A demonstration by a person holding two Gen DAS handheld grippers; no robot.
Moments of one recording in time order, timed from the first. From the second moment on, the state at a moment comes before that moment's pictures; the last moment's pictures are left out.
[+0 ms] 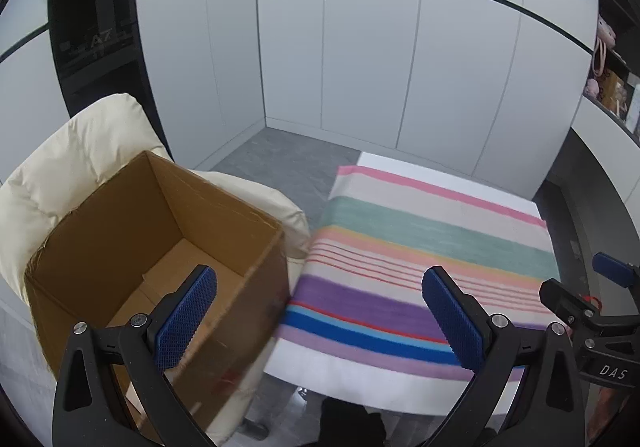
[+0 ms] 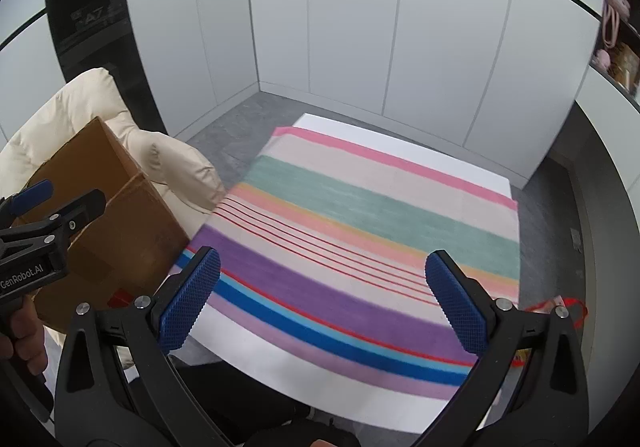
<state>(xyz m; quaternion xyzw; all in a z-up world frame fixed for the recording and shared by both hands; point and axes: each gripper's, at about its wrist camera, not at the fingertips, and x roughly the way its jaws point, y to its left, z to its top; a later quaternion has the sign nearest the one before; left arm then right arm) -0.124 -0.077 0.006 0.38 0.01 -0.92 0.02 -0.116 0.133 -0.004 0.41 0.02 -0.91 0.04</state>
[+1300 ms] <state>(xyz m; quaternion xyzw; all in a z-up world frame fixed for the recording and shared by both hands) 0.008 -0.053 0.020 0.40 -0.01 -0.92 0.01 0.036 0.166 0.019 0.43 0.00 -0.90 -0.01</state>
